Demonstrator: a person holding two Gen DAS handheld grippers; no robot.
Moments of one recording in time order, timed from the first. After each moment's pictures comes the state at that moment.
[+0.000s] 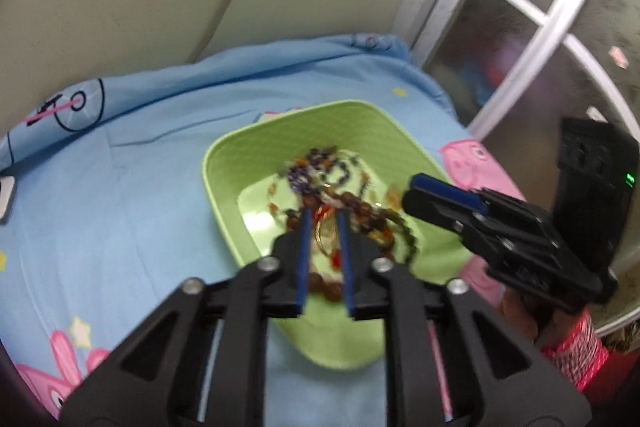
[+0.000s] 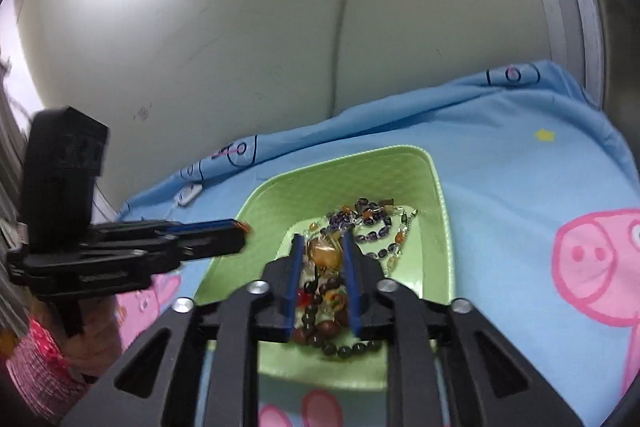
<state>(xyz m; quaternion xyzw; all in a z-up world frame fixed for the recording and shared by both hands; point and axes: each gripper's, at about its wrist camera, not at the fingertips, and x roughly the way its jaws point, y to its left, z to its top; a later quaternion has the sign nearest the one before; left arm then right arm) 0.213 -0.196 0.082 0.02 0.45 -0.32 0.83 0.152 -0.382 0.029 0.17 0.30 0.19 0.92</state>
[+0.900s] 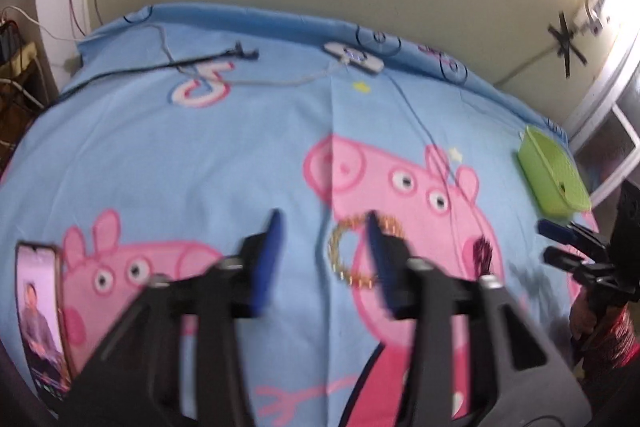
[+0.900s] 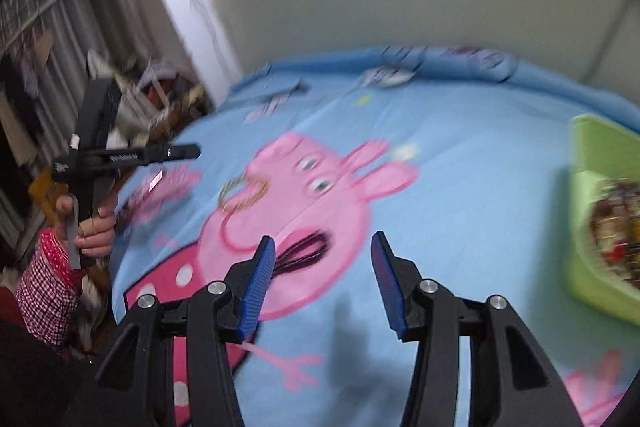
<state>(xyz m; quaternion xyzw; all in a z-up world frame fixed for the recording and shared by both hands) 0.038 0.163 0.065 -0.11 0.41 -0.03 0.90 0.075 -0.145 0.013 -0.03 0.36 0.42 0.83</state>
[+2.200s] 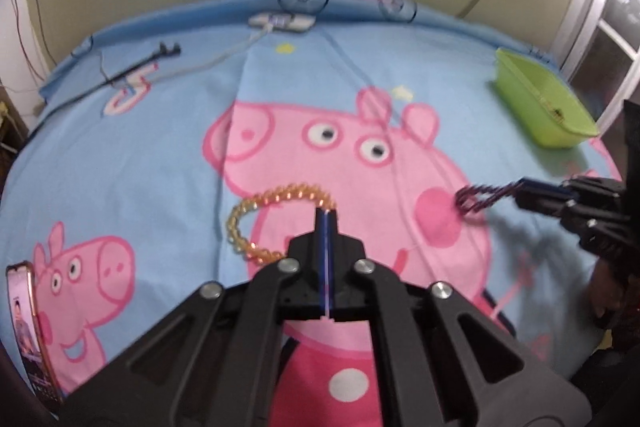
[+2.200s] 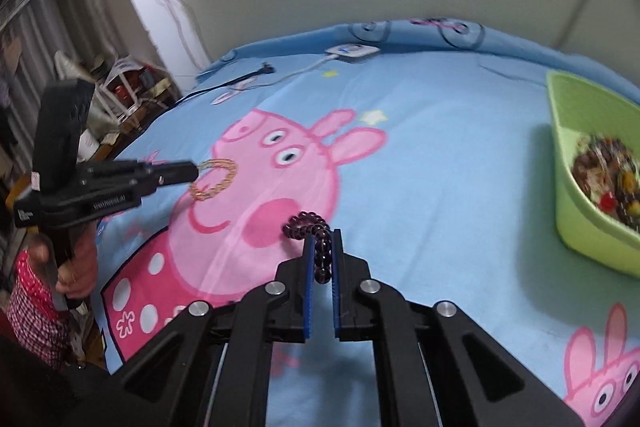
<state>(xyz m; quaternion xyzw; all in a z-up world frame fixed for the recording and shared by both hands) 0.051 0.071 0.039 -0.02 0.45 -0.05 0.89 0.078 -0.164 -0.001 -0.01 0.38 0.36 0.85</state>
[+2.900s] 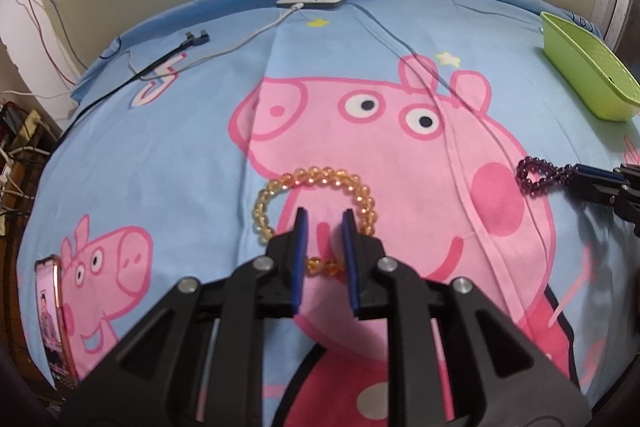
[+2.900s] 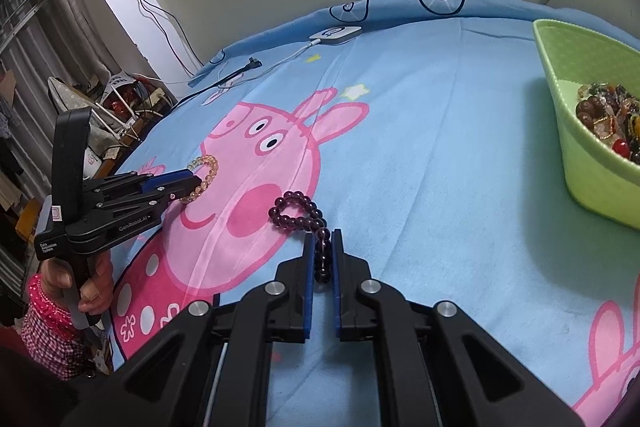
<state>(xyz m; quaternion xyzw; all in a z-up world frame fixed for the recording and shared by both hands) 0.053 0.066 0.012 0.05 0.46 0.02 0.89 0.090 -0.174 -0.019 0.03 0.41 0.36 0.84</state>
